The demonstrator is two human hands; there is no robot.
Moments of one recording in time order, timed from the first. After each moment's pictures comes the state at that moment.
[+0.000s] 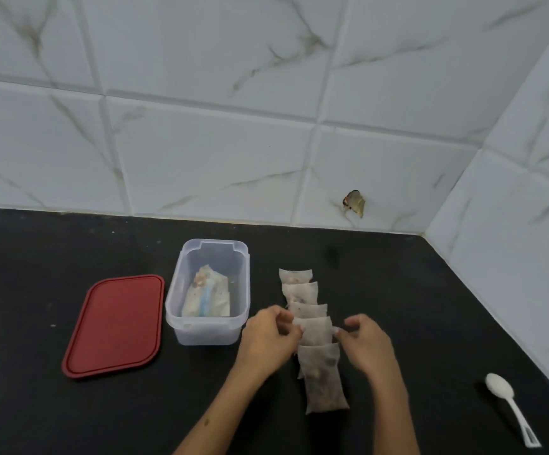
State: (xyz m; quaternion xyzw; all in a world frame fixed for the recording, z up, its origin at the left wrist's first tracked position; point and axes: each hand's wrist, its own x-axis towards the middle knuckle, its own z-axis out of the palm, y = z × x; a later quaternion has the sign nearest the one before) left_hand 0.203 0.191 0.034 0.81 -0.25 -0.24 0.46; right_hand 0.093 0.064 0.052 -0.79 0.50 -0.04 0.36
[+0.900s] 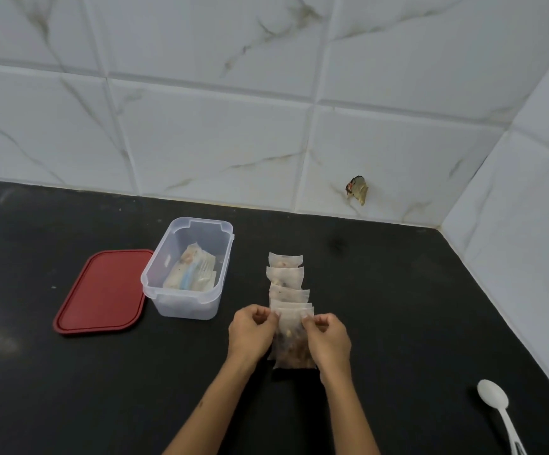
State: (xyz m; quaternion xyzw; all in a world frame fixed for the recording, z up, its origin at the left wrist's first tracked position) left_hand 0.169 0.151 -0.009 0.79 -0.04 -0.21 0.57; right_hand 0.097 0.049 -0.006 -0.70 0.48 -0.14 0.51
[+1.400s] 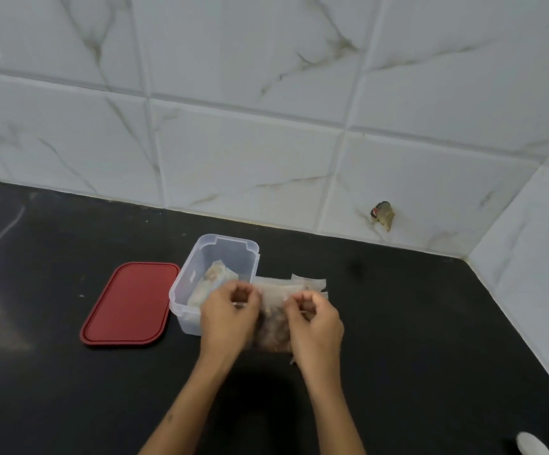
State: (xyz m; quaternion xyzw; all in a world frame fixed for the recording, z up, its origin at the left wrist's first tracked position) left_hand 0.213 0.203 0.052 0.80 -0.09 -0.02 0.59; right_hand 0.140 0.107 0.064 -0.77 0.30 -0.26 0.50
